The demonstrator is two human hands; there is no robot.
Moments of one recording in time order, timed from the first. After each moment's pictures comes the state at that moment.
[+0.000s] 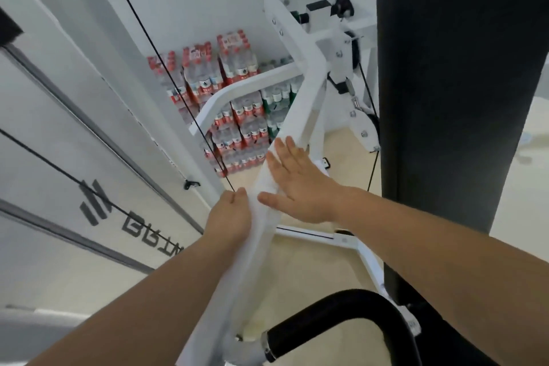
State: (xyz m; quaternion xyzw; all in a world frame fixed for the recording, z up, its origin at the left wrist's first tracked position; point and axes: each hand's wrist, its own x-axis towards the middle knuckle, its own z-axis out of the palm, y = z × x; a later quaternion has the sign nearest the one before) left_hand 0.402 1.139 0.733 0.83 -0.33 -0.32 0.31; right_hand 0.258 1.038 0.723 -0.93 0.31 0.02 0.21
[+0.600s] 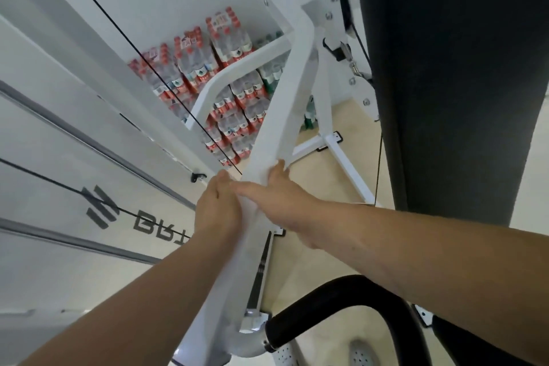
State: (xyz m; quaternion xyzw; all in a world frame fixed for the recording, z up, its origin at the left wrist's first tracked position) left_hand 0.396 1.138 0.723 0.83 -0.29 -0.27 0.38; right_hand 0.270 1.094 0.734 -0.58 0.43 -0.12 0.68
